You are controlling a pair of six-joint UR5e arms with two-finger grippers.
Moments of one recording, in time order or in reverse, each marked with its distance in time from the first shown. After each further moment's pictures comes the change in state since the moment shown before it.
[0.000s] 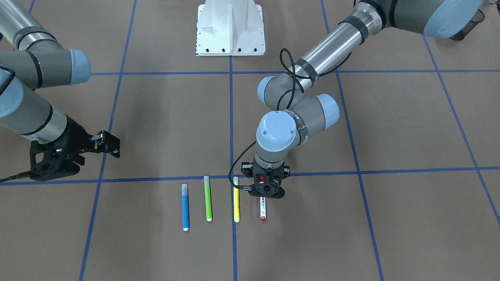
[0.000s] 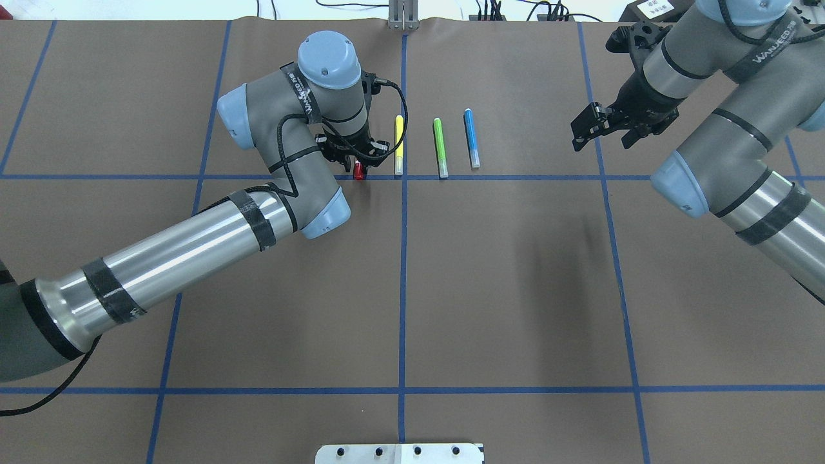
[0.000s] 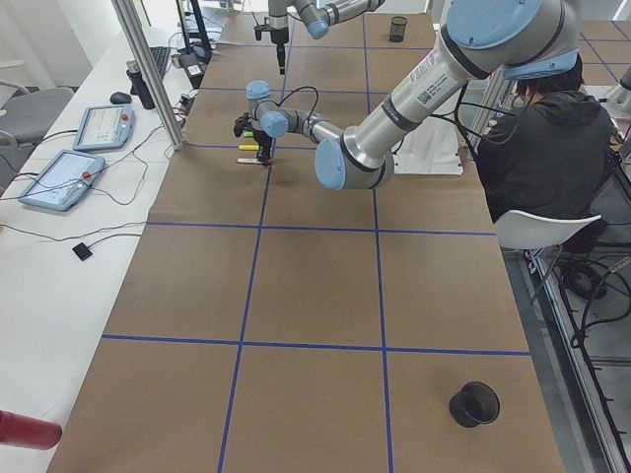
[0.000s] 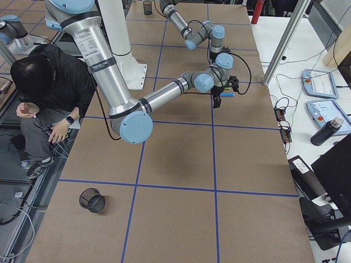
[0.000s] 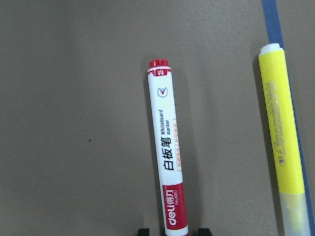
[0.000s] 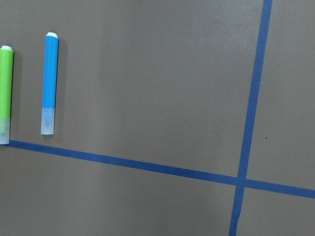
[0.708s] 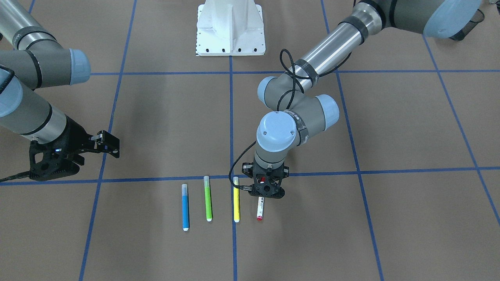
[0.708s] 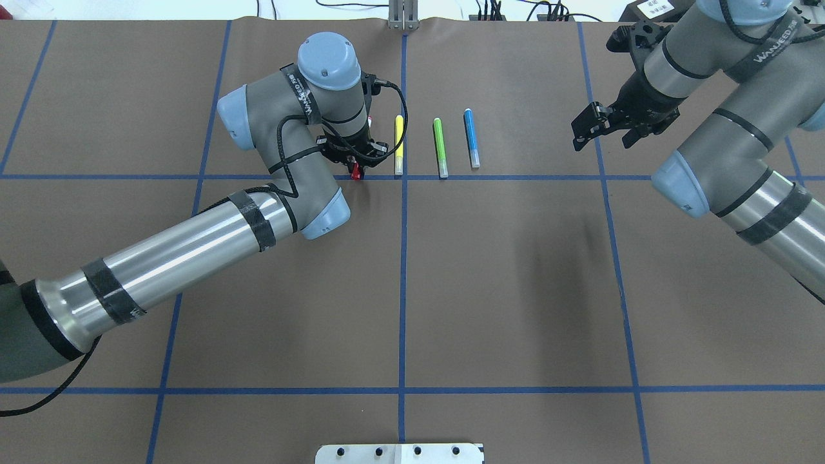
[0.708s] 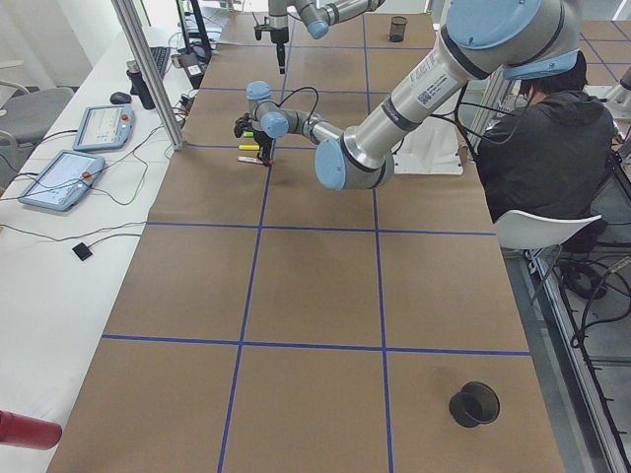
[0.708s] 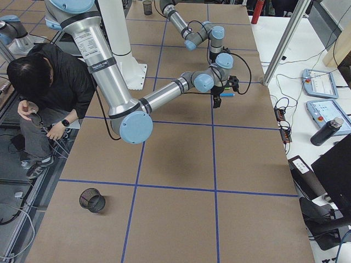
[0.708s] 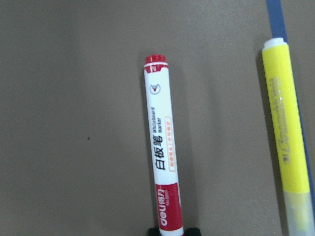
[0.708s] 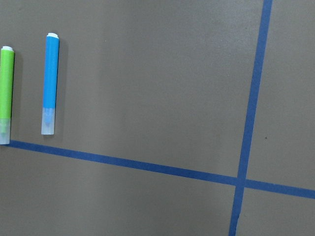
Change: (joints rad) left arm -0.002 0.001 -0.004 -0.005 0.000 0.001; right arm 0.001 0.000 0.001 0.000 0.000 0.000
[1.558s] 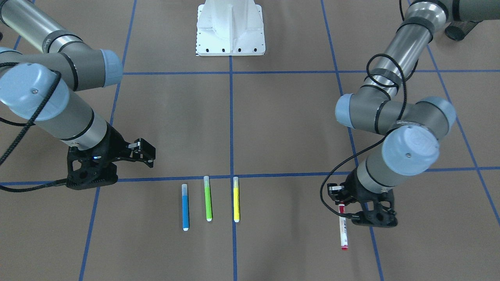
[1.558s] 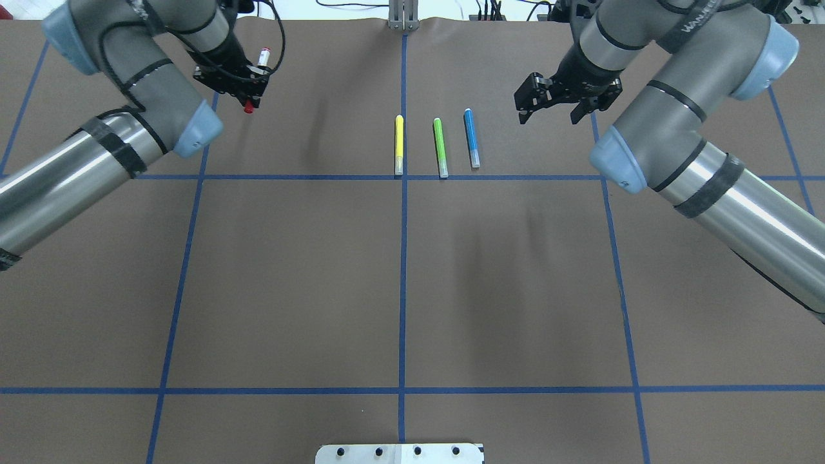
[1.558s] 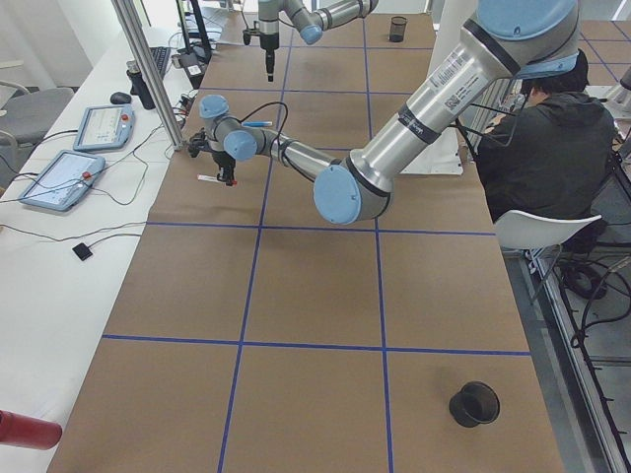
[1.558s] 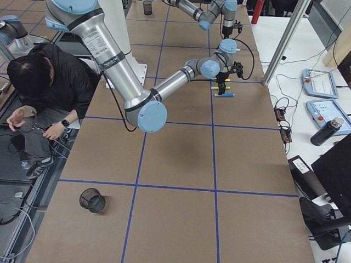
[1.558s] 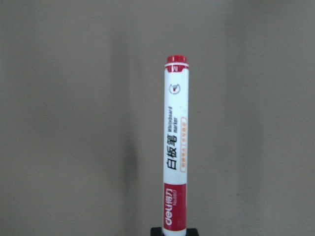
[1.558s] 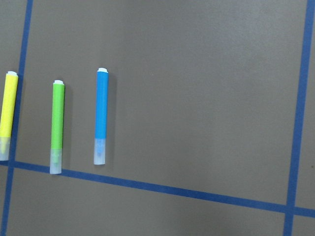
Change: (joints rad) left arm -0.299 0.222 -0.158 0.020 -0.183 0.225; right arm -0.063 0.228 -0.125 -0.014 -0.085 0.165
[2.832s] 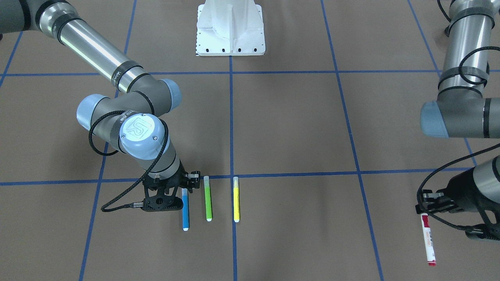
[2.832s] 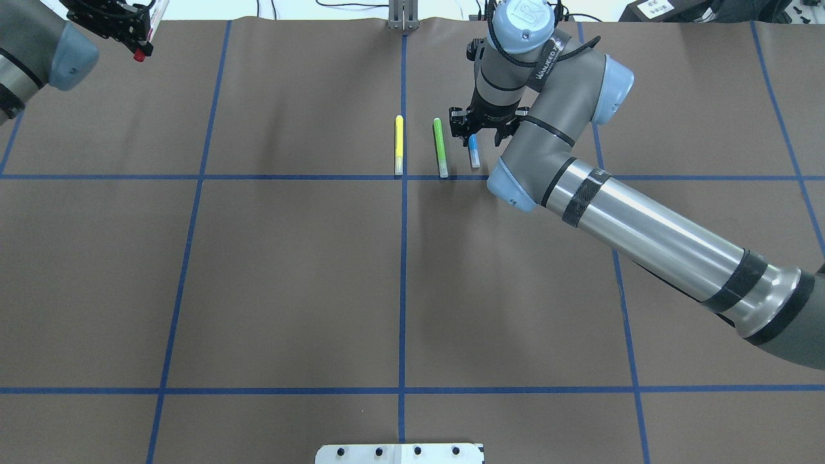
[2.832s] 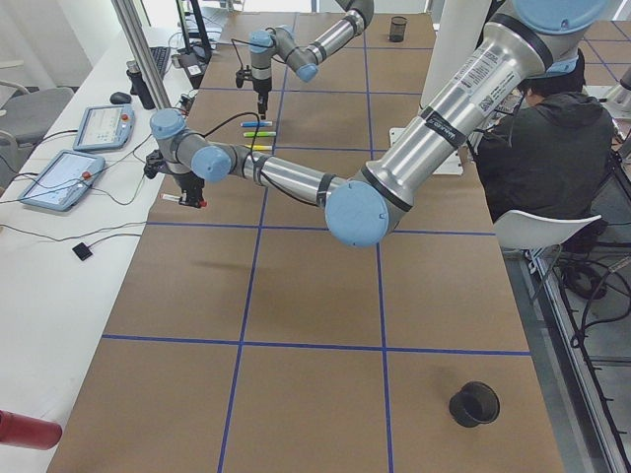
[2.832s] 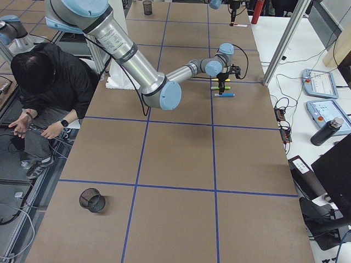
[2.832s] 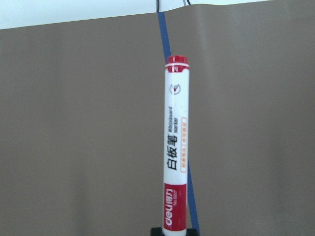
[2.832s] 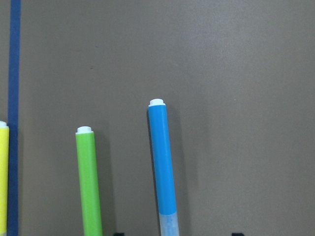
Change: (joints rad) left arm -0.208 0.073 -0.011 0.056 -0.146 0.231; right arm -0.133 0.184 -0.366 0.132 -0.159 0.086
